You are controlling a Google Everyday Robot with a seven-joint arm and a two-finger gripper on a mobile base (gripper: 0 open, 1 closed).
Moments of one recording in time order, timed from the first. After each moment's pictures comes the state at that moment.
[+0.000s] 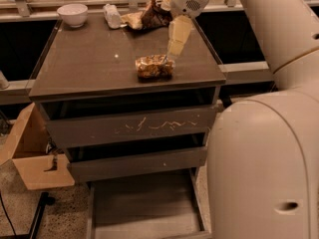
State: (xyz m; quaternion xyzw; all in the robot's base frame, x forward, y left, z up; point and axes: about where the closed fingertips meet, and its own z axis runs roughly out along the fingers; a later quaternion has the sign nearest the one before) arm 0.701 -0.038 0.950 -0.72 0.65 0.06 0.24
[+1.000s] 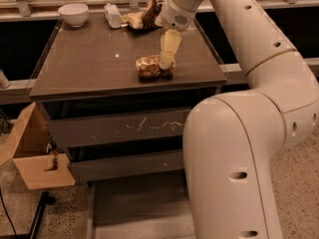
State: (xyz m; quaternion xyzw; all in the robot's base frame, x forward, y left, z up) arm 0.730 -0.020 0.900 -0.72 0.66 0.08 0.21
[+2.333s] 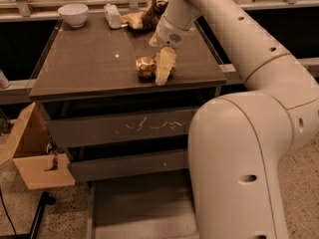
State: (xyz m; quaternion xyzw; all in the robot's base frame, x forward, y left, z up) arm 0.709 -0.007 0.850 -0.72 0.66 0.13 0.17
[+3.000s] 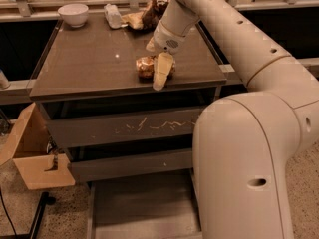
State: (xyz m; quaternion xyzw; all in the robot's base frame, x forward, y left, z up) arm 0.702 0.005 0.837 -0.73 0.65 0.14 0.18
